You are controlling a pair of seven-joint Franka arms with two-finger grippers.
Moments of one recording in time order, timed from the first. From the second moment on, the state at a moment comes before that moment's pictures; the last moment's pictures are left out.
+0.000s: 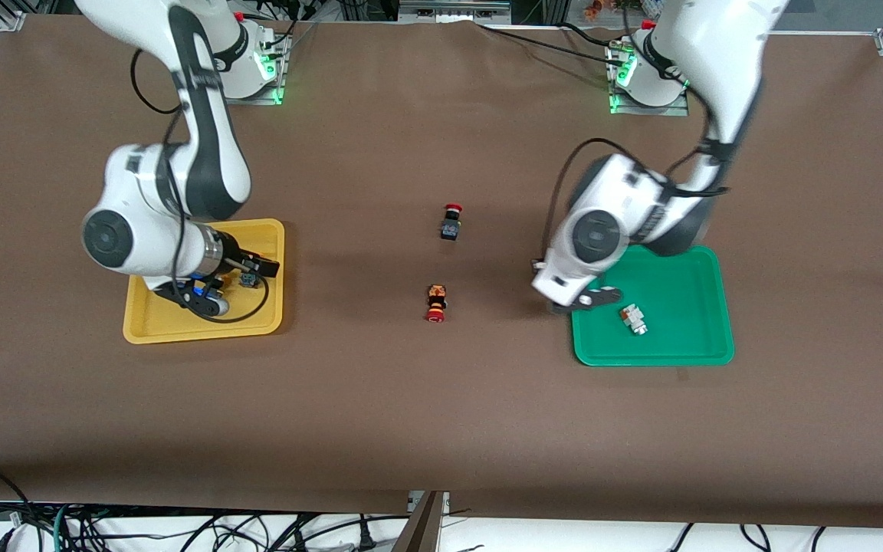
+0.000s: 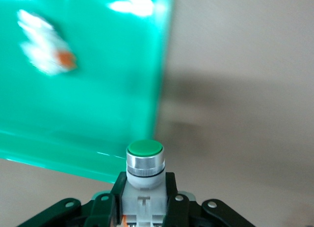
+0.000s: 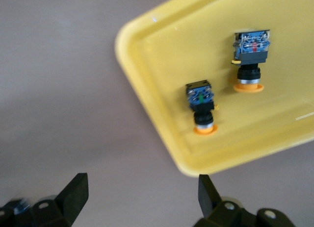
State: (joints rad) left arm -0.20 0.52 -0.21 -1.68 0.09 1.93 -0.62; right arm 0.80 0.41 -0.65 -1.74 0.42 1.83 0.35
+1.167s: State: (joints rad) left arm 0.06 0.48 -0.23 -1.52 0.20 1.81 -0.37; right arm 0.23 -0.02 -0.13 -1.62 0.08 1.48 0.23
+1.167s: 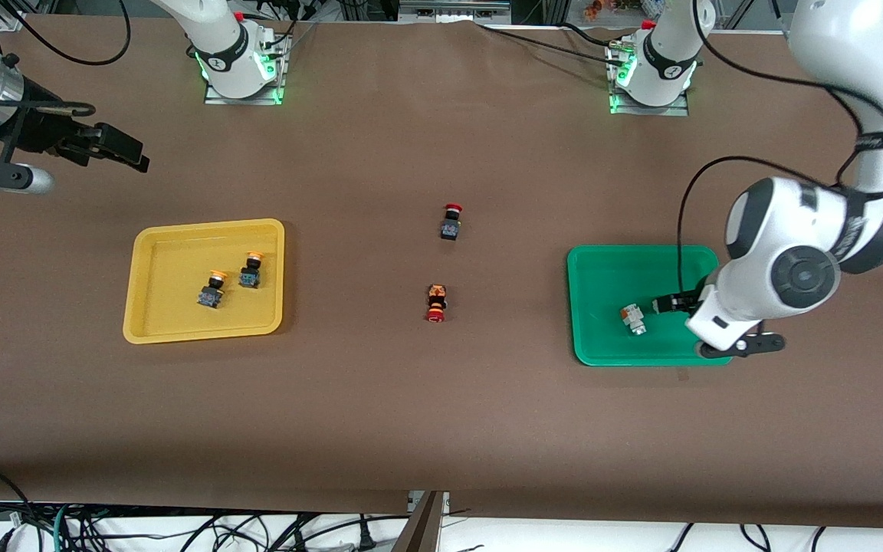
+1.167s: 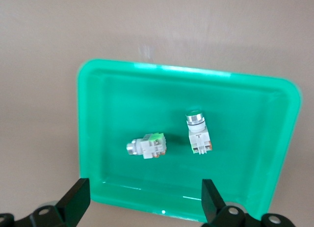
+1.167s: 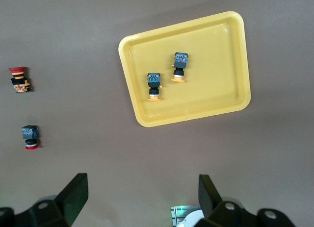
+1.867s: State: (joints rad) left arm -0.01 0.07 -0.05 -1.58 0.00 1.69 -0.04; right arm 0.23 -0.02 -0.11 -1.62 0.03 1.50 0.22
